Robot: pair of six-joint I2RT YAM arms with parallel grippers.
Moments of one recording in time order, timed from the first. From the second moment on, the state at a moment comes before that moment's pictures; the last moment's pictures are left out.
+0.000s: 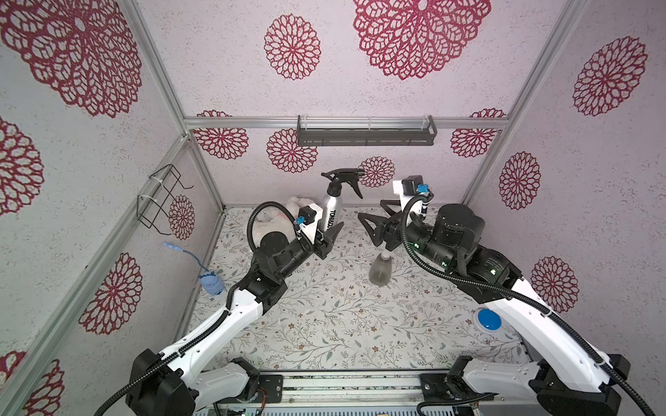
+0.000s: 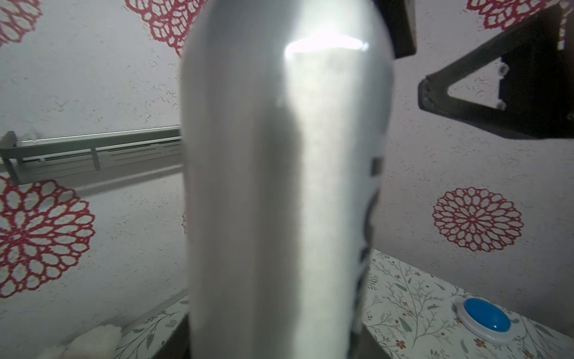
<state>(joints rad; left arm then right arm) -0.57 1.18 0.93 0.37 0.20 0.00 0.81 1.19 1.56 -0.42 -0.03 0.14</state>
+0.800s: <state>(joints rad) -0.57 1.18 0.93 0.35 0.38 -0.05 0.72 1.46 1.84 -0.42 -0.43 0.07</state>
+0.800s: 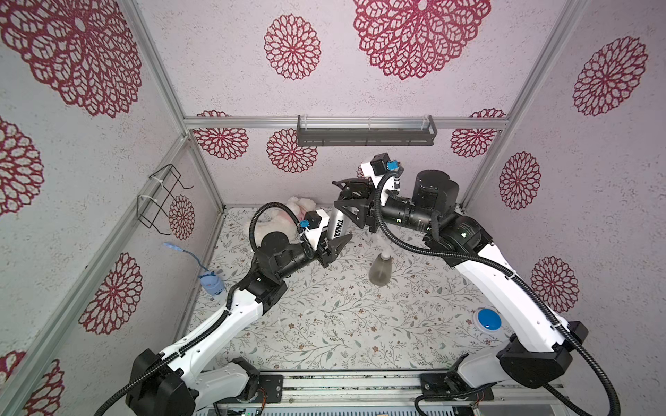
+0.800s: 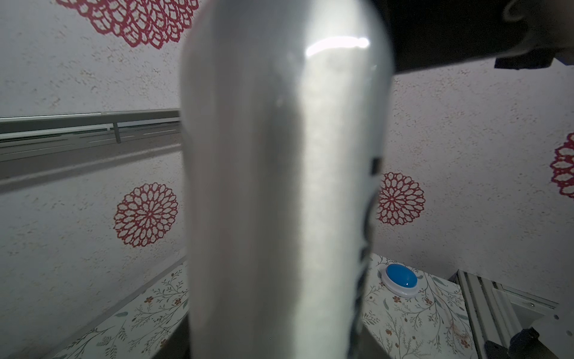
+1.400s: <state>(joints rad) -0.58 1.17 0.93 0.29 0.31 -0.03 0.78 1.46 1.83 -0.45 -0.20 0.12</state>
